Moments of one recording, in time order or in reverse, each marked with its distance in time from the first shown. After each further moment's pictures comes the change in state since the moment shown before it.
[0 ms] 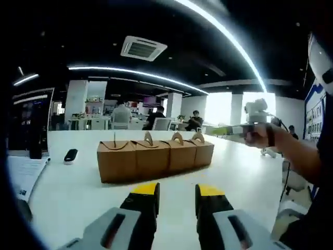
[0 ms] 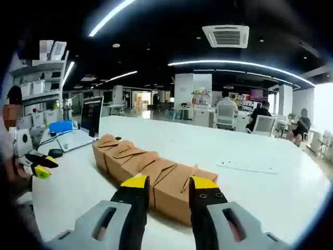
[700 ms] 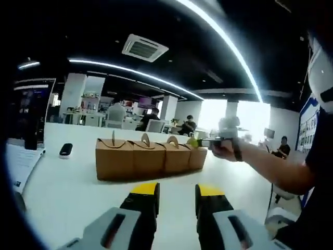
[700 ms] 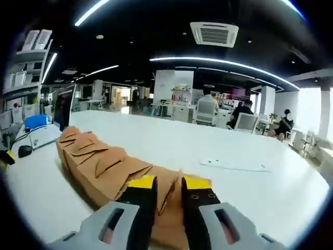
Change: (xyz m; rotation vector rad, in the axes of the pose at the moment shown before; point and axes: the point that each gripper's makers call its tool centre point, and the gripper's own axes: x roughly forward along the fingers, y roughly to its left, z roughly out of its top) left arm -0.010 0.001 0.008 -0.077 -0.037 -0.060; right arm 0.064 -0.033 -0.025 -0.003 0.028 -0.202
